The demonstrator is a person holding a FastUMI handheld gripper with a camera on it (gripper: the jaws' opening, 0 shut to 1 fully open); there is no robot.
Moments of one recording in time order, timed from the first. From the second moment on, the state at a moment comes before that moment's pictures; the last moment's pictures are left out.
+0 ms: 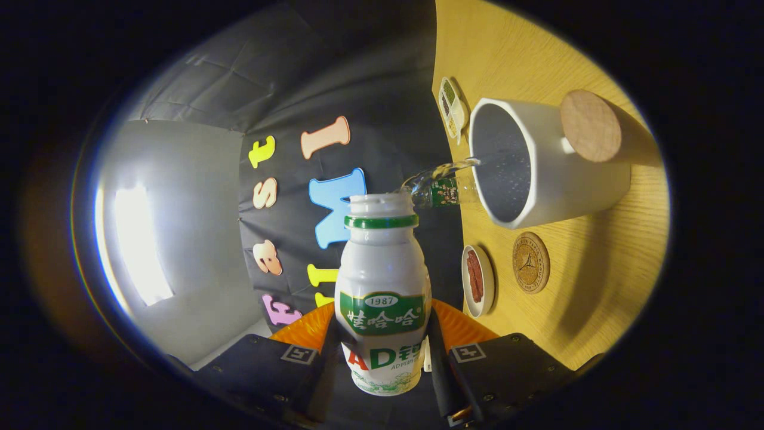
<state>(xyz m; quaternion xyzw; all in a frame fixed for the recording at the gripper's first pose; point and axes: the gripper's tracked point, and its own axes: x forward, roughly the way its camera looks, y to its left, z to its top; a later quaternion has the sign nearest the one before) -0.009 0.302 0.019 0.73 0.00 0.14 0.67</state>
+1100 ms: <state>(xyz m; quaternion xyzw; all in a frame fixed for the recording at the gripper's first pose) -0.009 0.300 0.024 0.75 -0.01 0.15 0.64</state>
